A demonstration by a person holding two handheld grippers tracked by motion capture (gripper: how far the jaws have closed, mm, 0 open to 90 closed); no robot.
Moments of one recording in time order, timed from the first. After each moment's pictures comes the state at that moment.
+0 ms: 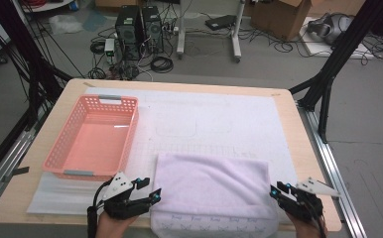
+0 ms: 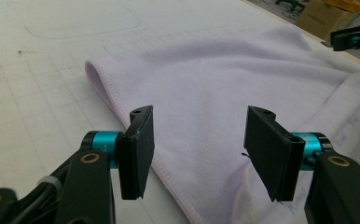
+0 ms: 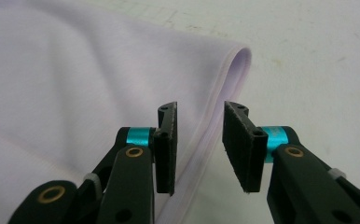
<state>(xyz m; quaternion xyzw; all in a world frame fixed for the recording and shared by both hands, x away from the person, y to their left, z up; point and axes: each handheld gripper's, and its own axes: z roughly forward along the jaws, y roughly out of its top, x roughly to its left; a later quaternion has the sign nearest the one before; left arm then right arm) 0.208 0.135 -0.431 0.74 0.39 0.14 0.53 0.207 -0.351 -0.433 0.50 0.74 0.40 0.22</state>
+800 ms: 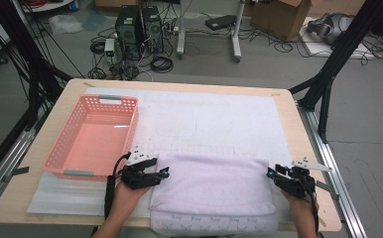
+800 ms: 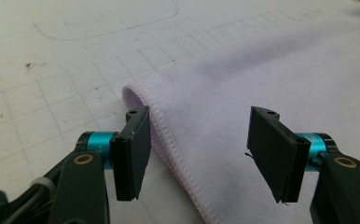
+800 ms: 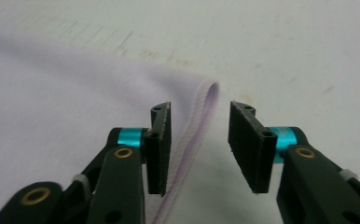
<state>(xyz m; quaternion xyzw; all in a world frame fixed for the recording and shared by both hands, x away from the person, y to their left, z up) 0.283 0.114 -0.447 0.77 0.42 0.14 0.46 0.260 -0.363 -0.443 0.52 0.73 0.40 0.20</state>
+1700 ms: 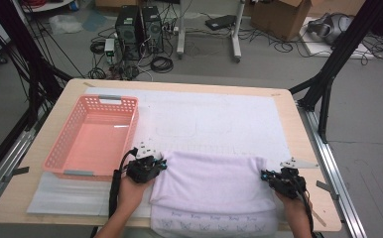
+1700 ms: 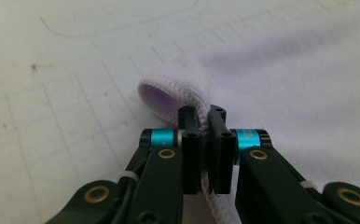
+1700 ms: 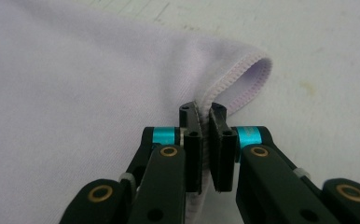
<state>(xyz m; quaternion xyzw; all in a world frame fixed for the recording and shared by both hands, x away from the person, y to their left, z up) 0.304 0.100 -0.442 0.78 0.44 0.15 0.43 0.265 -0.342 -0.445 0.50 0.76 0.38 0.17</state>
